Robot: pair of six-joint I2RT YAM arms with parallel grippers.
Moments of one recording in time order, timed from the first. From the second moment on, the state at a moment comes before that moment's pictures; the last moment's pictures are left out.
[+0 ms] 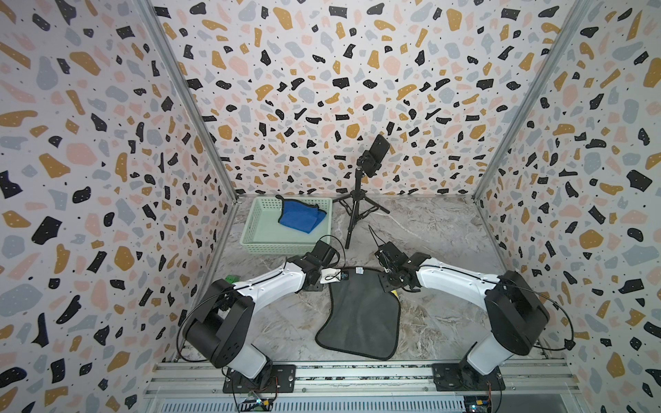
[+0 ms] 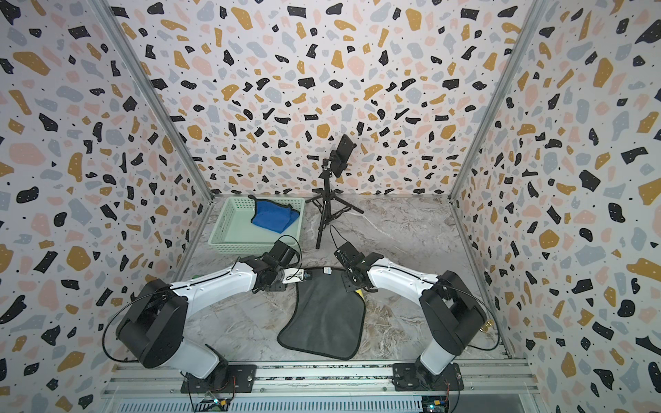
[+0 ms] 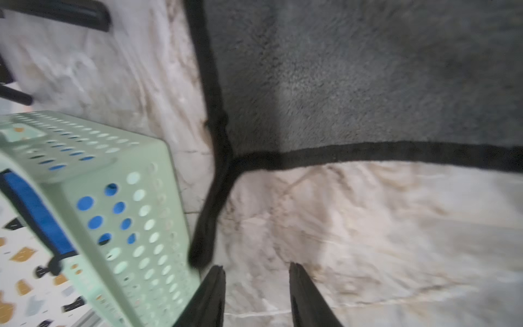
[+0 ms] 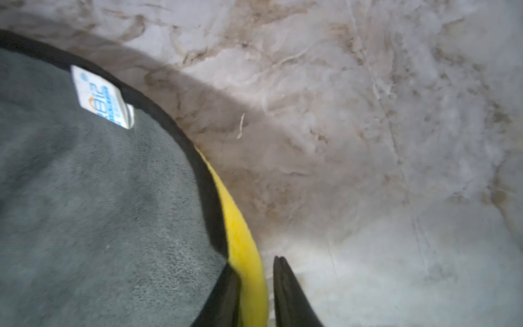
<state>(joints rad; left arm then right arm) -0.59 1.55 0.90 -0.46 -0.34 1.07 0.73 1.67 1.06 -0.61 0.20 0.34</state>
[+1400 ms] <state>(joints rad) -0.63 1.78 0.98 -0.33 -0.43 0.85 0.58 1.63 0.96 -0.47 0.04 0.40</state>
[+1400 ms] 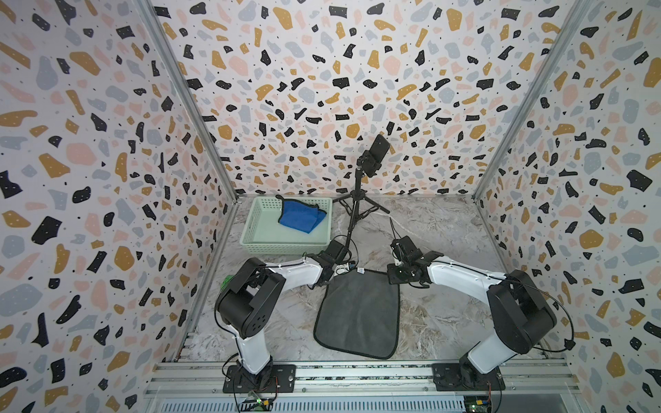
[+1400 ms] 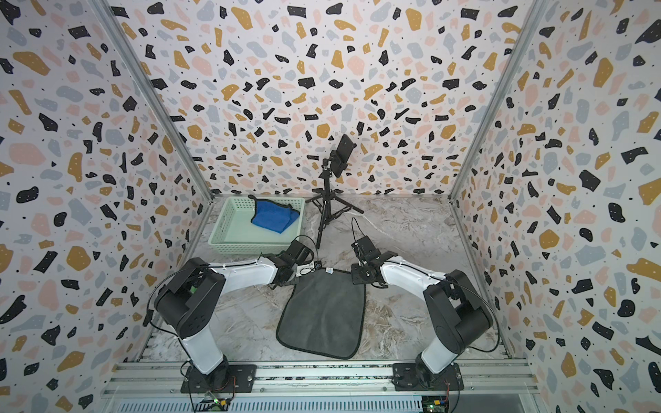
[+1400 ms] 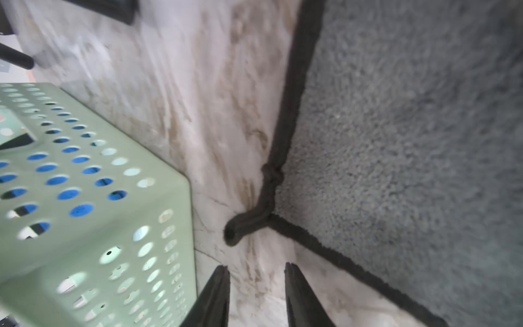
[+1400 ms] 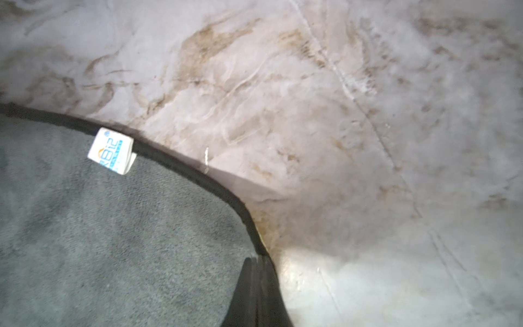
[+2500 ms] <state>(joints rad) -0.64 1.87 1.18 -0.53 -0.28 0.68 0.63 1.50 0.75 -0.46 -0.06 0.49</state>
